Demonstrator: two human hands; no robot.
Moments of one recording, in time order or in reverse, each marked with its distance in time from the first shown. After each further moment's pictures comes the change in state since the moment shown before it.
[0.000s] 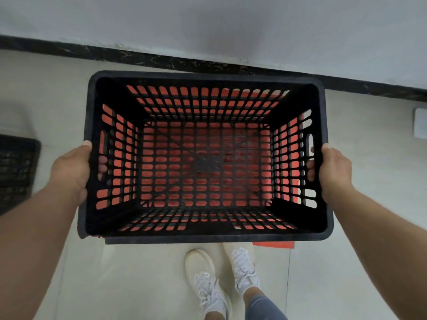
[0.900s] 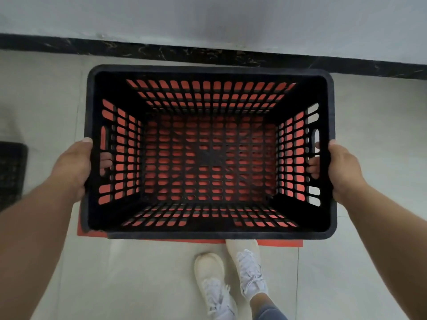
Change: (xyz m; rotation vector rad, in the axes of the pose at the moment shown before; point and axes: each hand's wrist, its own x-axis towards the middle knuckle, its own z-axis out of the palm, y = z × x) left_hand 0.021 -0.004 0.033 0.176 -0.114 -0.004; right_hand 0.025 0.022 -0.001 0.004 -0.091 0.101
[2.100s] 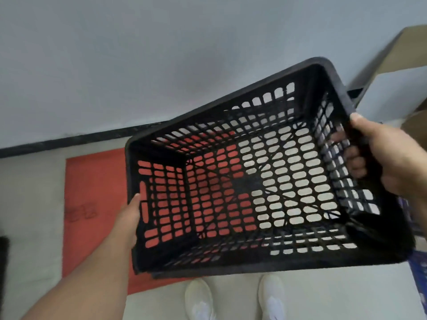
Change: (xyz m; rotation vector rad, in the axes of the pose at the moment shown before) left_hand -0.118 0.010 0.130 0.019 -0.184 -0.055; right_hand -0.100 -0.110 -0.239 0.138 0.012 -0.078
